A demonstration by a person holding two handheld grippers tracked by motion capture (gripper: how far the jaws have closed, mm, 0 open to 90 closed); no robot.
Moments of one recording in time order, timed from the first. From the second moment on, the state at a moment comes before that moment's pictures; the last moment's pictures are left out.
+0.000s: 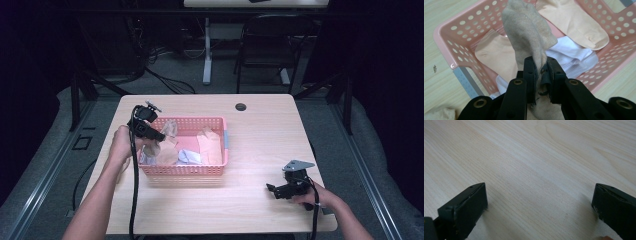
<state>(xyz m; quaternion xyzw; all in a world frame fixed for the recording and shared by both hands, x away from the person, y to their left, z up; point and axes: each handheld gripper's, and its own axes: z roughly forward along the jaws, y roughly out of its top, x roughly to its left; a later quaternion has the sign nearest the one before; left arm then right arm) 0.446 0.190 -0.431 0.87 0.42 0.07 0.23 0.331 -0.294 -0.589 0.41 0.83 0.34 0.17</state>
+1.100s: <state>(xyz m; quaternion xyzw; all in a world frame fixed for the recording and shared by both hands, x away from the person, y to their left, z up) 0.413 0.264 -0.396 0.84 0.46 0.11 0.25 0.331 -0.293 -0.589 0.41 0.83 0.34 0.17</state>
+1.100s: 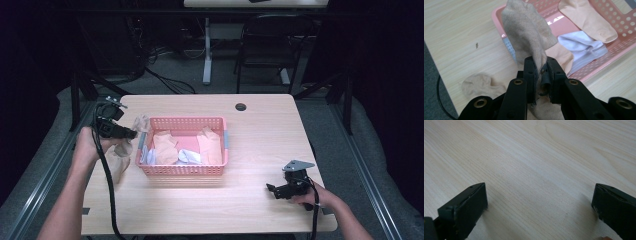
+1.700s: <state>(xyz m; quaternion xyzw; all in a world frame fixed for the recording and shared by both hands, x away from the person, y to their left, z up) 0.406 0.311 -0.418 0.82 0.52 0.08 0.23 0.331 -0.293 -0.589 0.41 0.83 0.34 0.17</state>
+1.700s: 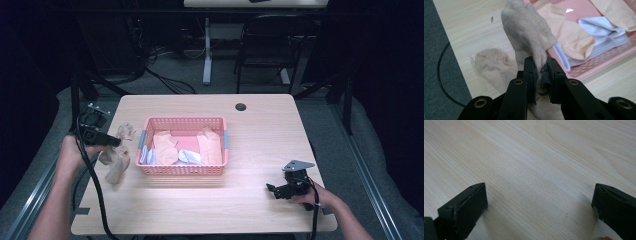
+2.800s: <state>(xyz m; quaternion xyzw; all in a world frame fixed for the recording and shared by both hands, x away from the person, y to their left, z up) 0.411 0.342 -0.503 0.76 0.61 0.07 0.22 0.332 -0.293 -0.589 0.40 0.83 0.34 0.17</state>
